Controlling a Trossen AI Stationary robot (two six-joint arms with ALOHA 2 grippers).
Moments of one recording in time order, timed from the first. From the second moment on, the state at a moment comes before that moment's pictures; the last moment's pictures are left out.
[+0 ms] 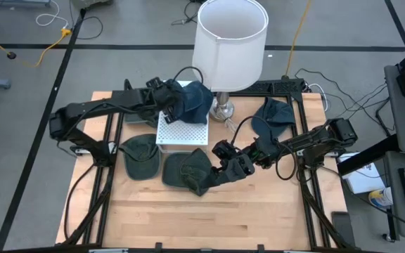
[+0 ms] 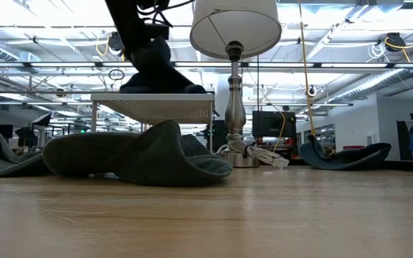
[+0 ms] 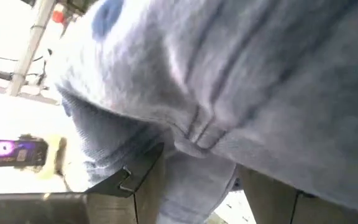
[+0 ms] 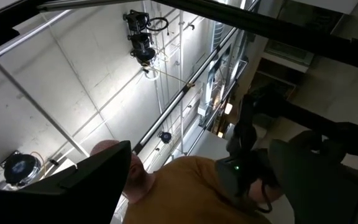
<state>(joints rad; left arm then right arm) 0.35 1.46 1.32 -0.81 -0.57 0.15 0.22 1.62 1.08 1.11 -0.45 1.48</state>
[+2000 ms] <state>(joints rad) 0.32 1.42 1.32 -1.02 -0.50 0.29 0.12 1.62 0.94 0.86 0.48 1.26</state>
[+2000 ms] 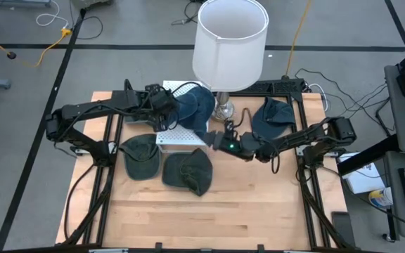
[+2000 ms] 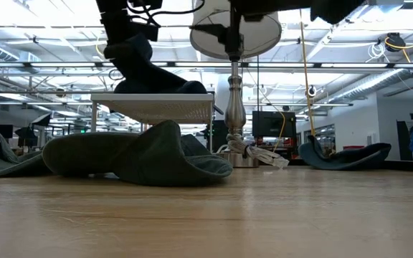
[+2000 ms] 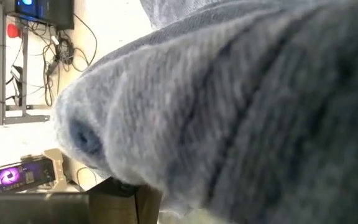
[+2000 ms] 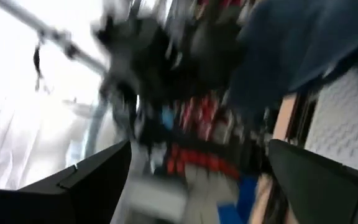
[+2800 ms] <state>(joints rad) 0.32 1.42 1.32 -0.91 -0.44 0.28 0.05 1.85 1.15 0.76 0.71 1.44</state>
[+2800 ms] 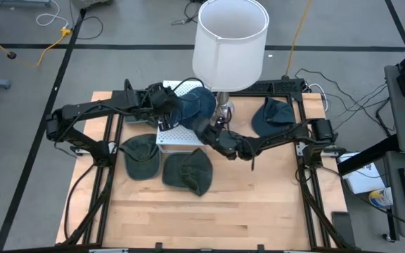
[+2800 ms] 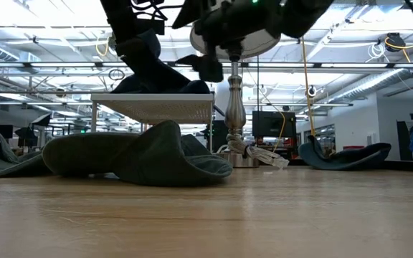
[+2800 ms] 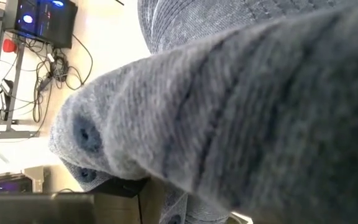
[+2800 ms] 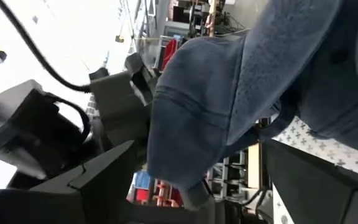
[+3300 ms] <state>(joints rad) 0.32 1.42 1.32 -0.91 -0.39 0.28 -0.02 1.97 1.22 0.78 0.70 1.53</state>
